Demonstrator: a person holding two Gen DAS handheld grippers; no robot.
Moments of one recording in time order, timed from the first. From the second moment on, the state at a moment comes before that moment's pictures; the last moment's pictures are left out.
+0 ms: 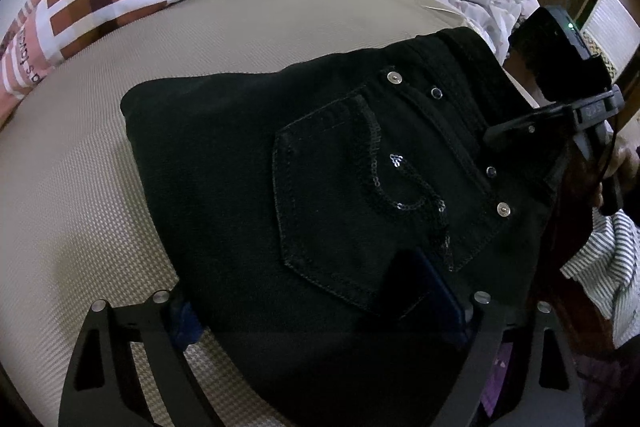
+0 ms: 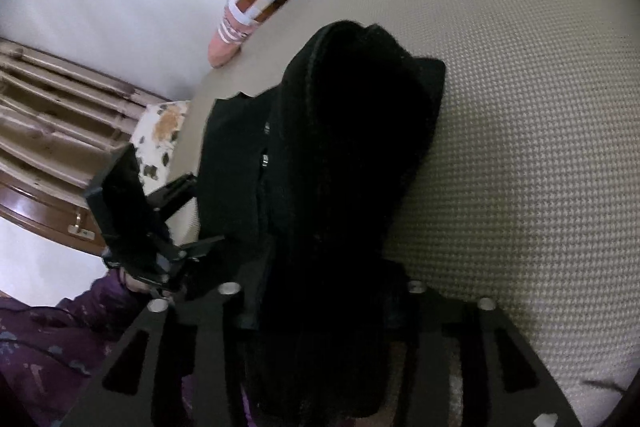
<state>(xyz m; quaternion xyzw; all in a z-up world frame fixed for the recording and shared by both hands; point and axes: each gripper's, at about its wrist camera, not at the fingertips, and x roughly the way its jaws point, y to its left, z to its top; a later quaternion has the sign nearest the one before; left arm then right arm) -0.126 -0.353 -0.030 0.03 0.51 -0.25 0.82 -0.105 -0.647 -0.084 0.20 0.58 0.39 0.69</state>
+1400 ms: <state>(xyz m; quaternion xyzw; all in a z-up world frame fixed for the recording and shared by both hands) -0.104 -0.307 -0.028 -0.14 0.51 -0.33 0.78 -0.140 -0.654 -0.083 0.27 0.52 0.38 0.71</state>
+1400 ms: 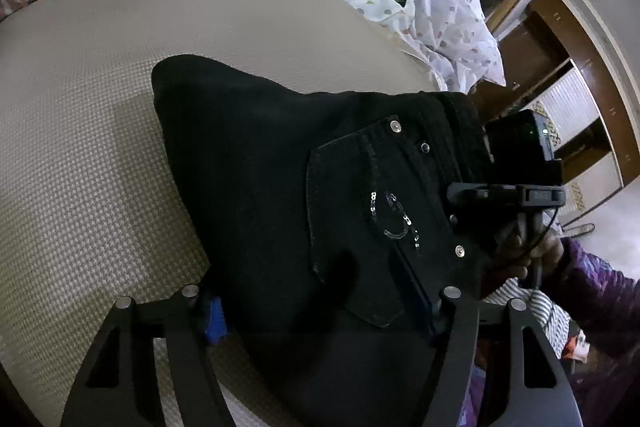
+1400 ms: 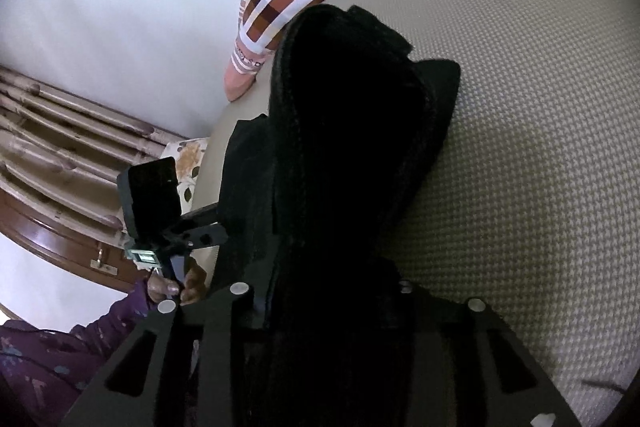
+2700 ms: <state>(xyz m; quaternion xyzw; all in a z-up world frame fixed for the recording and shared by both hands) -0.158 -0.180 0.027 -0.13 0.45 -0.20 0.86 -0.130 -0.478 -0.049 0.35 0.50 0.47 0.63</state>
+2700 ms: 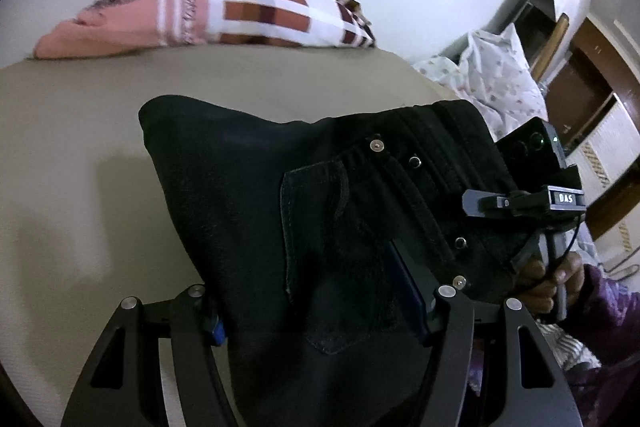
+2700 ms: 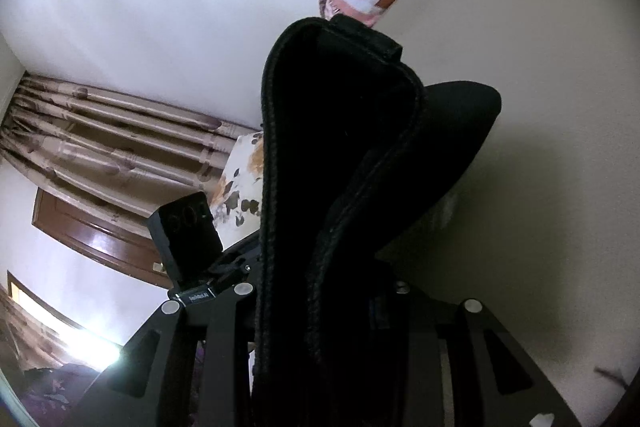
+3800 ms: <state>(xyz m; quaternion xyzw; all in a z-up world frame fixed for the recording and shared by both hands) -0.079 -0.021 0.044 -0.11 0.40 -0.07 0.91 0.003 -0.281 -0.054 0.34 0.49 0.53 0.60</state>
